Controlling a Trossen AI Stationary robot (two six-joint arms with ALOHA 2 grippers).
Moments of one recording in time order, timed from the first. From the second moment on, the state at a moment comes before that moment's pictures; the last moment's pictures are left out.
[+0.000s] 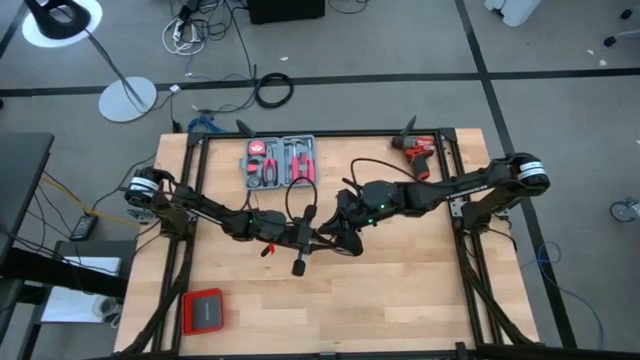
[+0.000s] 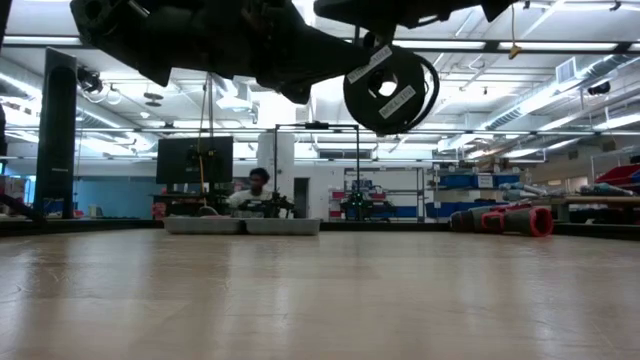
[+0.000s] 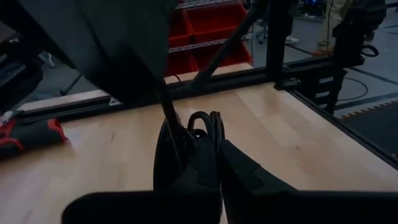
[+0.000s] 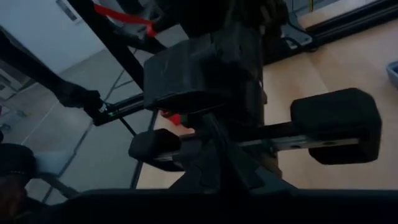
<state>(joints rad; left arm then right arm) -0.18 1.68 0.75 0.79 -0.01 0.10 0.10 1.49 1.00 0.19 -0.13 0.43</state>
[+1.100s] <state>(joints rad) -0.19 1.61 0.75 0.72 -0.08 0.13 0.44 1.23 1.00 -0.32 0.28 0.59</state>
